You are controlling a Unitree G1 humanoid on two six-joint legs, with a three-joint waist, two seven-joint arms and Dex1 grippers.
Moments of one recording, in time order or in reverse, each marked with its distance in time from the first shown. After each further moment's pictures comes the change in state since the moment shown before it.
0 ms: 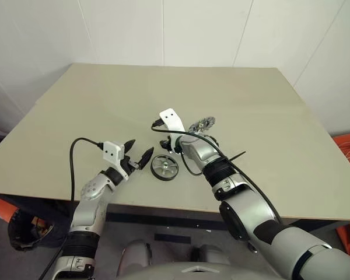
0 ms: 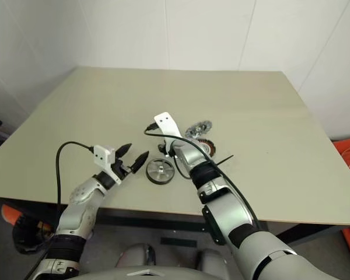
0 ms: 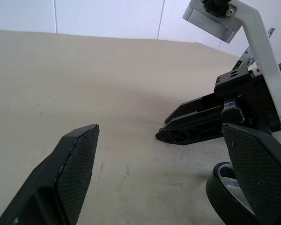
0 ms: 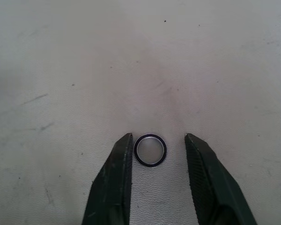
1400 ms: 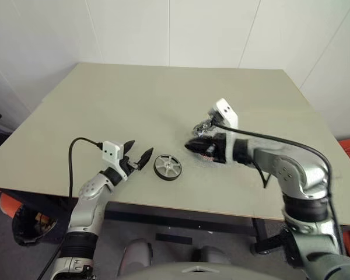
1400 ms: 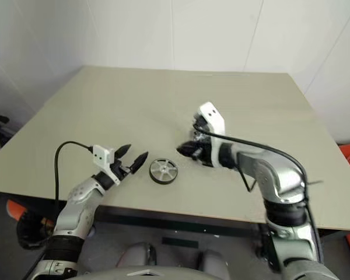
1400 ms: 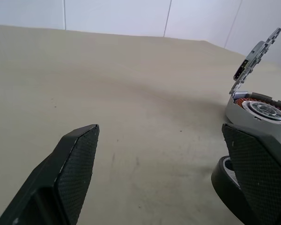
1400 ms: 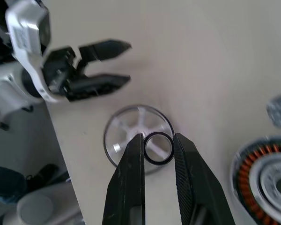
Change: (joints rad) left arm 0.004 0.009 0.010 -0.033 -0.004 0.055 0.001; right arm 0.455 -0.583 -0.231 -1.162 0.522 0.560 0.416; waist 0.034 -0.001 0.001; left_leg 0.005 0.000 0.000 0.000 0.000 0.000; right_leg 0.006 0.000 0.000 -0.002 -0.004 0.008
